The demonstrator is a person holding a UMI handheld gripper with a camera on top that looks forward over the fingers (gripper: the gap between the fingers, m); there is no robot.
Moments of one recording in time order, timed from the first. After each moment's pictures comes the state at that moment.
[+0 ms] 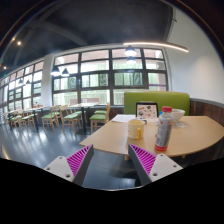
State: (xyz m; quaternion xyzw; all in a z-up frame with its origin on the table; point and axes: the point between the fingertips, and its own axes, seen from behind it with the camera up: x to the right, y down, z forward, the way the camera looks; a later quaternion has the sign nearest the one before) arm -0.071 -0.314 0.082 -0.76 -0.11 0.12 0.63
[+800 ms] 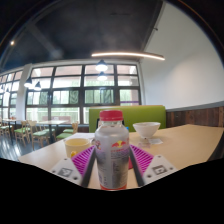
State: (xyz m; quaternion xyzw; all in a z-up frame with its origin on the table) arm 0.096 -0.117 0.082 -0.69 0.00 0.02 0.72
